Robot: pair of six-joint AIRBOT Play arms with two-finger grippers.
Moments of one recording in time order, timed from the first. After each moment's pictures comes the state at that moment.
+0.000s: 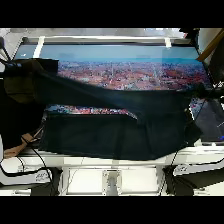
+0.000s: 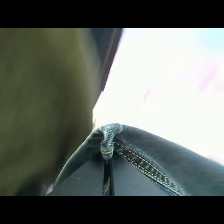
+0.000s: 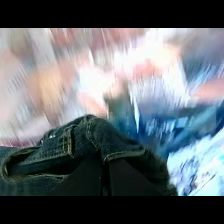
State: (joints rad) left arm 0.25 -1.41 1.50 1.37 -0.77 -1.53; right arm -0.65 -1.58 1.36 -0.90 0.98 1.09
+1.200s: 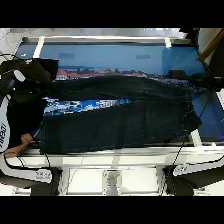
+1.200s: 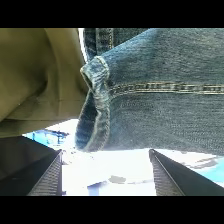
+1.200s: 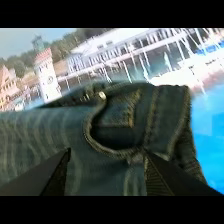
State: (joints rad) left arm 0.22 -1.55 1.37 1.40 -0.94 -1.31; right arm -0.63 -1.62 1.55 -0.99 1.06 1.26
